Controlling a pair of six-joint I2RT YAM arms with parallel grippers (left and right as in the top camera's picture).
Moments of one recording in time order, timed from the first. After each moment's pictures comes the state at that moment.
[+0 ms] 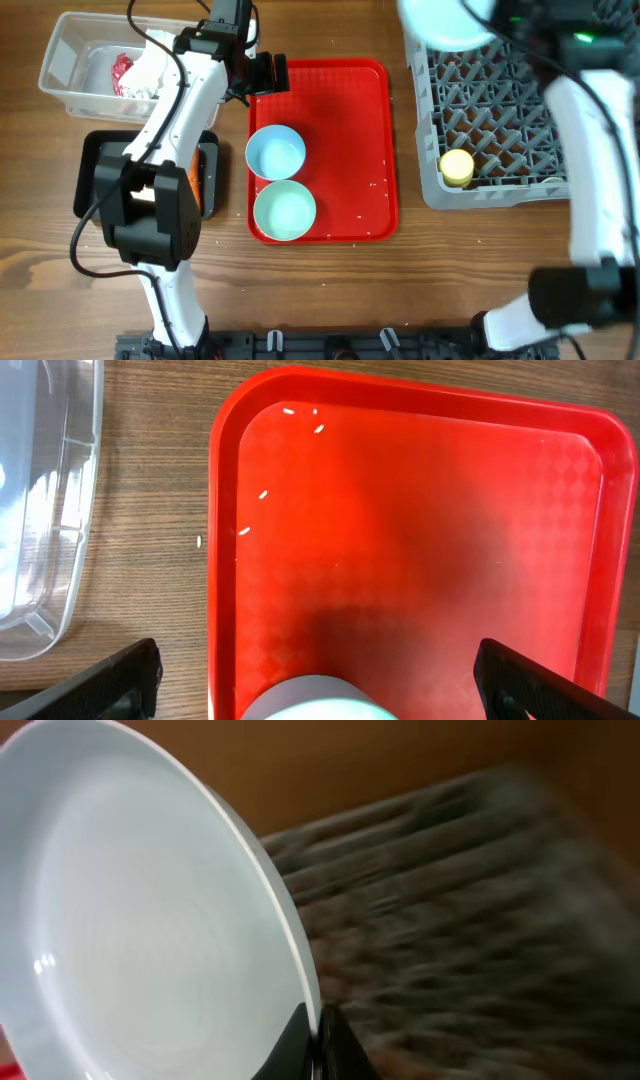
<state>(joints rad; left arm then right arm) -0.21 2.08 1.81 -0.91 0.12 -0.31 0.00 1.69 1.87 -0.82 0.27 0.19</state>
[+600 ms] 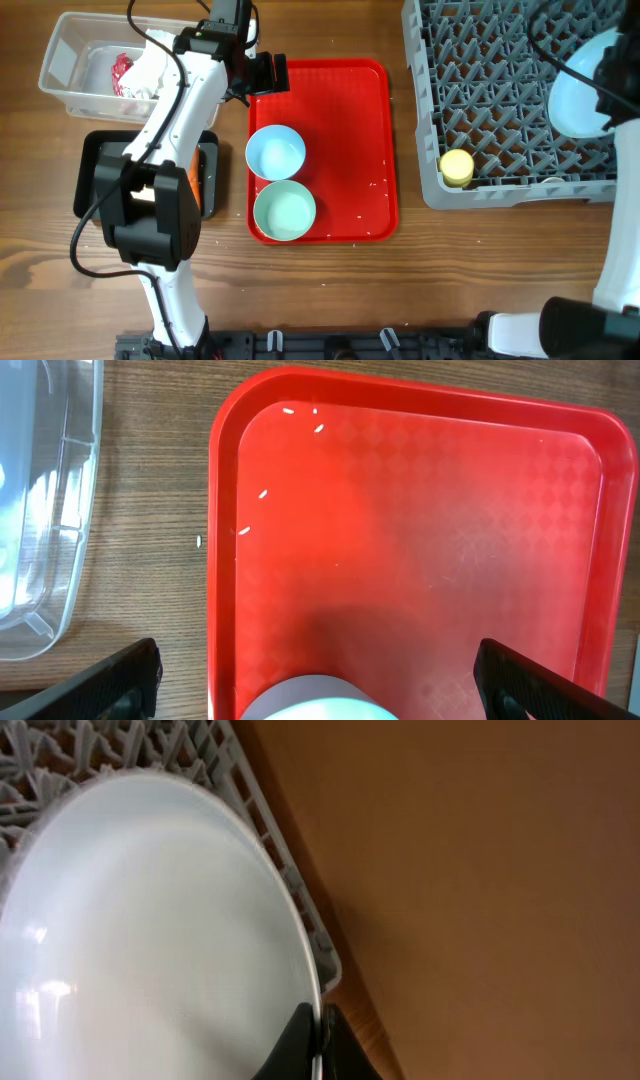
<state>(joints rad) -0.21 2.08 1.81 -0.91 0.12 -0.31 -0.19 1.58 1.79 -1.02 0.72 -0.25</state>
